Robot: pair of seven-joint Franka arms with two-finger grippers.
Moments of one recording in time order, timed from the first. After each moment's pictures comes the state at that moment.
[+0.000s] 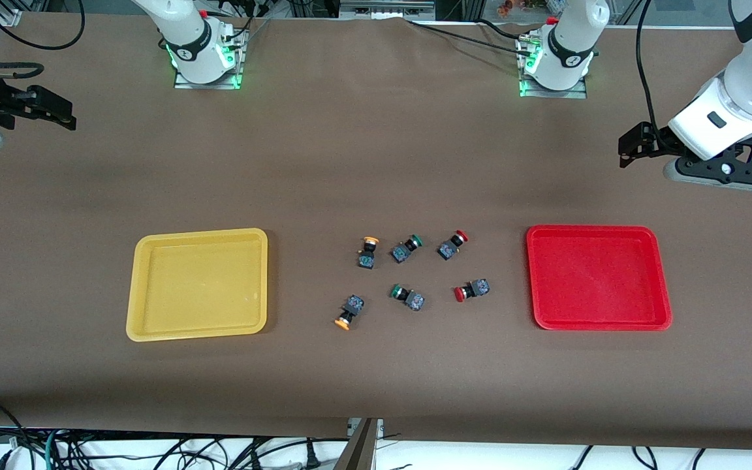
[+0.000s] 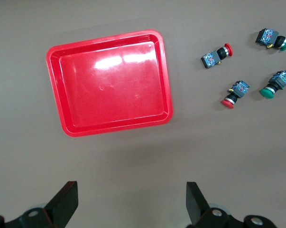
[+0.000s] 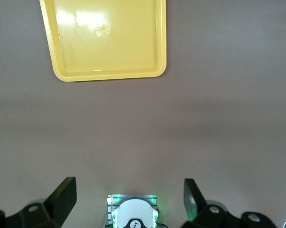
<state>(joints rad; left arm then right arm) -0.01 0.01 -0.12 -1.65 0.03 1.58 0.02 0.04 0.03 0.00 -1.47 -0.04 1.32 0.01</state>
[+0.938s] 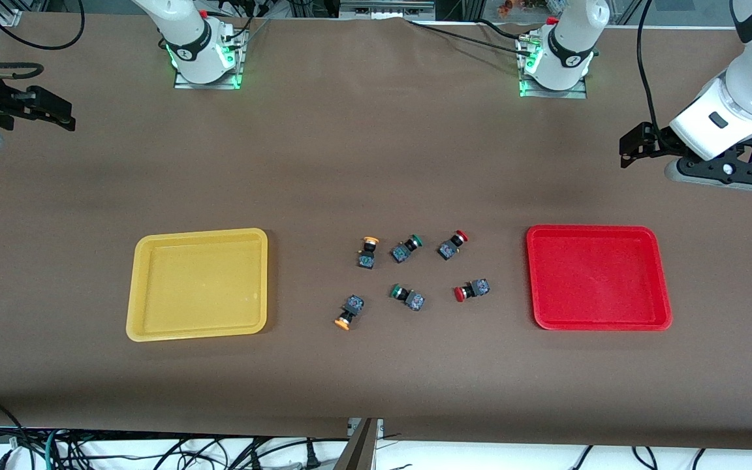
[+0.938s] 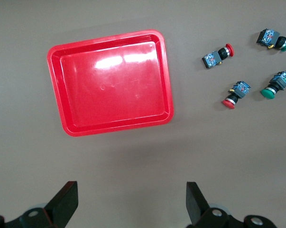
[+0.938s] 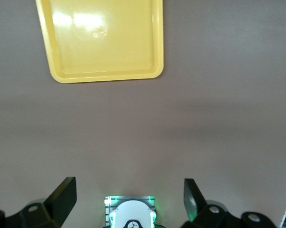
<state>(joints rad) 0.00 0.01 -0.12 -1.65 0.03 1.58 0.02 0.04 0.03 0.00 -1.47 -0.07 1.33 0.01</state>
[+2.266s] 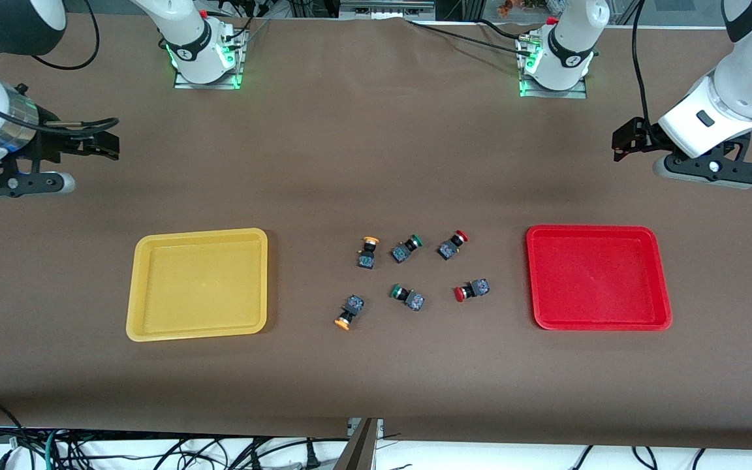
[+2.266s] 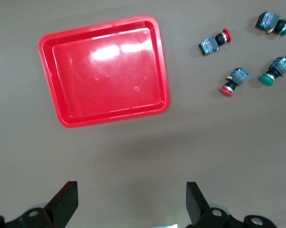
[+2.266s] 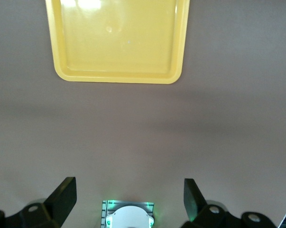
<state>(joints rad) -0.01 0.01 -0.14 -1.65 0.03 1.53 0.02 0.13 0.15 0.01 -1.47 -0.07 1.39 0.02</state>
